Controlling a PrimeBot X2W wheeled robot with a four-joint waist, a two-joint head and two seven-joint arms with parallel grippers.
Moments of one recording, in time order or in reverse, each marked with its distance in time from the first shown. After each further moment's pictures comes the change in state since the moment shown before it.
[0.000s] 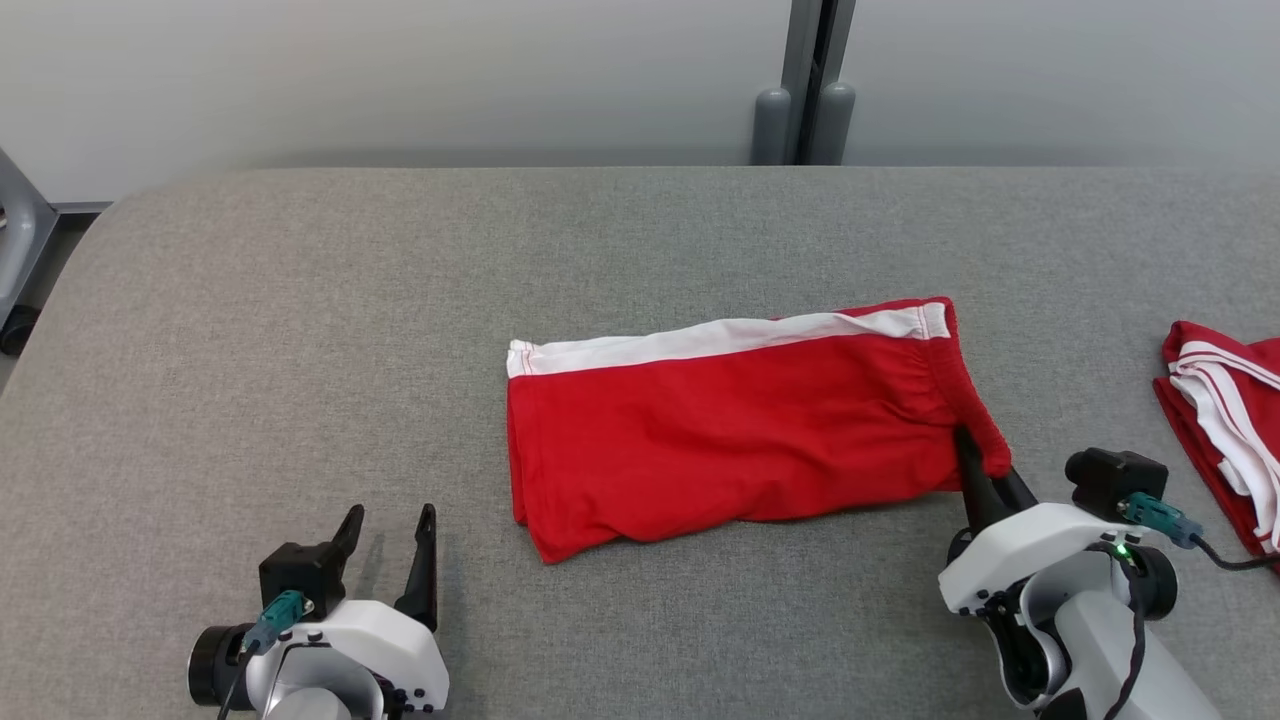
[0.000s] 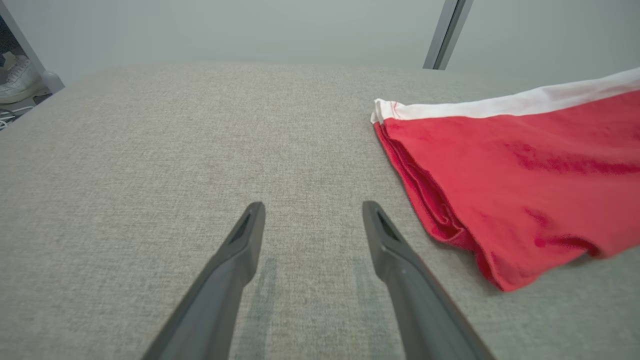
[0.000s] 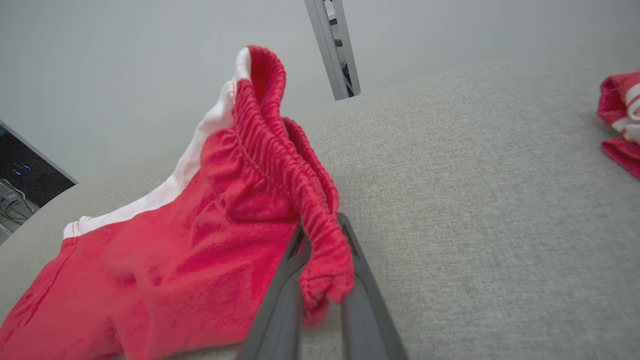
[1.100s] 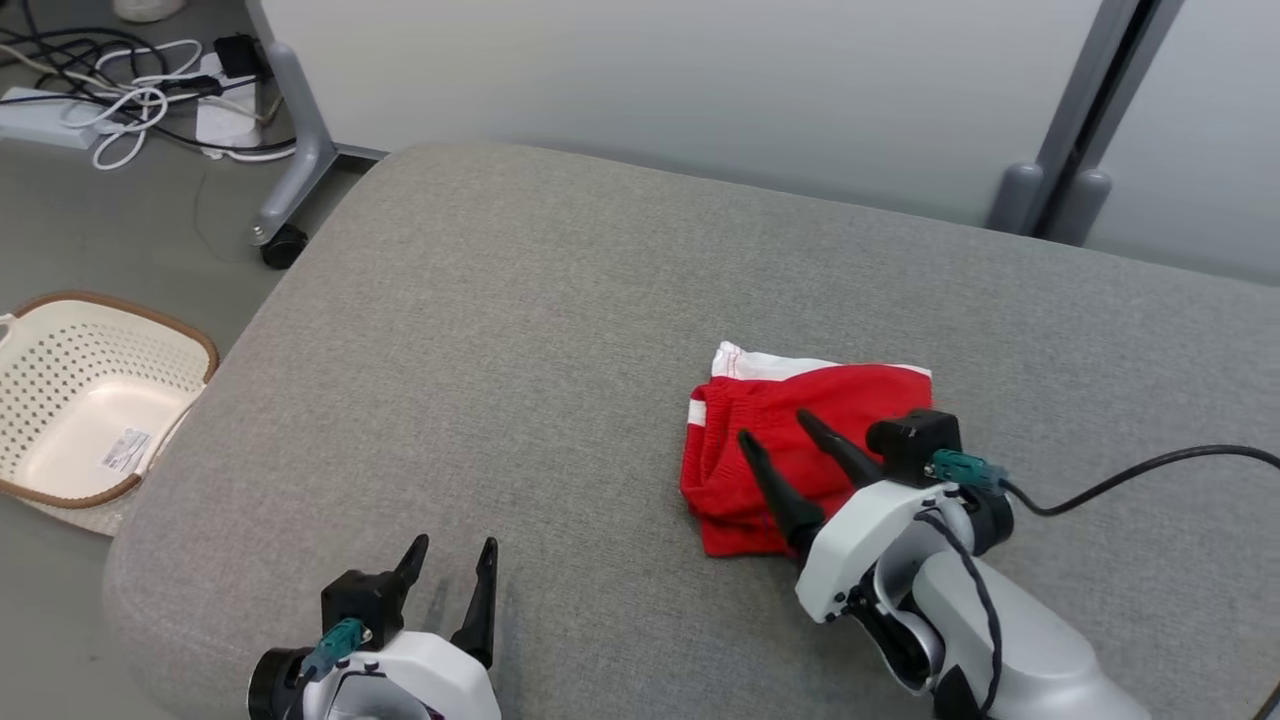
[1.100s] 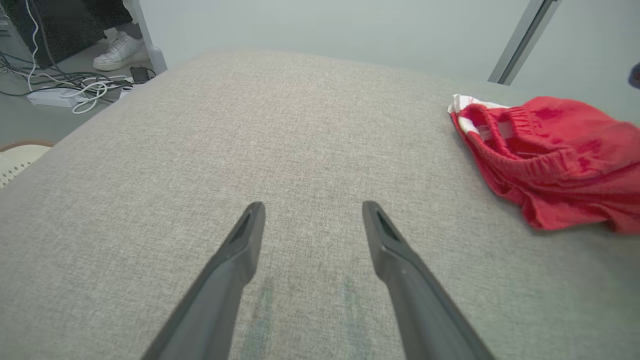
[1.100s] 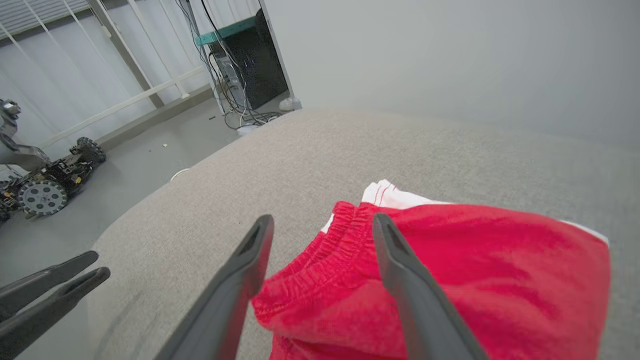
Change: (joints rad) left arm 0.038 -0.017 -0.136 -0.011 -0.071 0.012 0.000; right arm -0.160 0.012 0.553 -0.009 0.192 0.000 0.015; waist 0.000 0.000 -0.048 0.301
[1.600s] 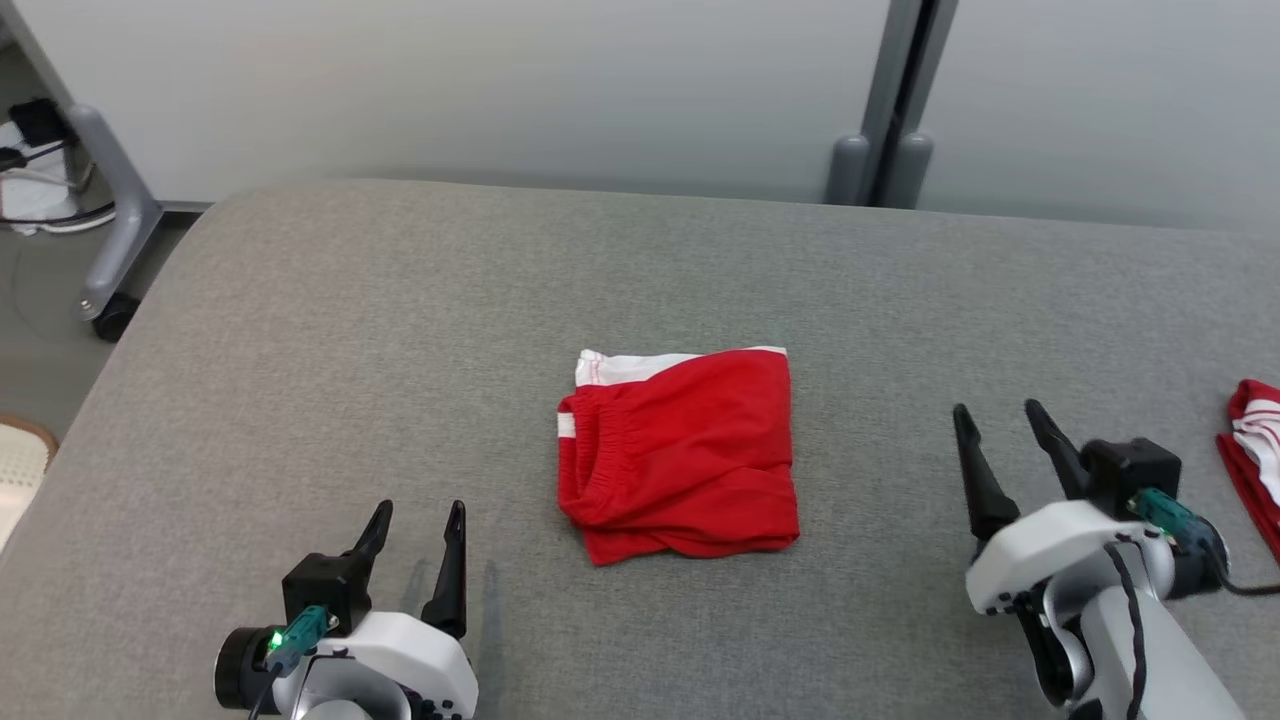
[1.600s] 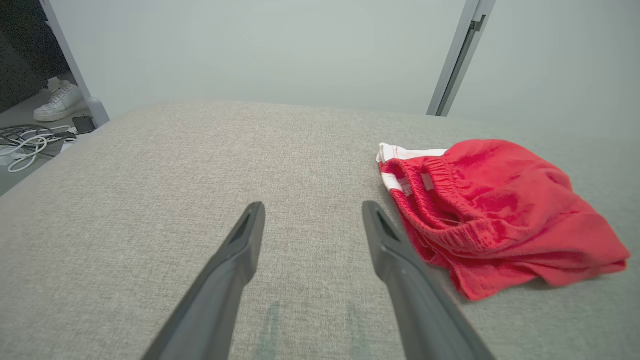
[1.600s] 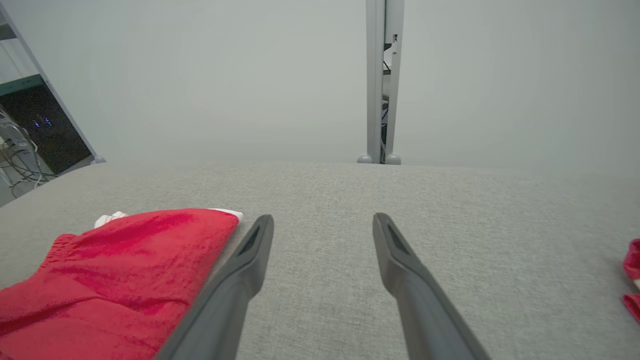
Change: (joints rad) left arm 0.024 -0.001 0.083 -0.121 0.051 0.021 -0.001; right arm 0.177 -0.013 -0.607 -0.115 -0.450 0.000 -0.012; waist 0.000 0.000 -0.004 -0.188
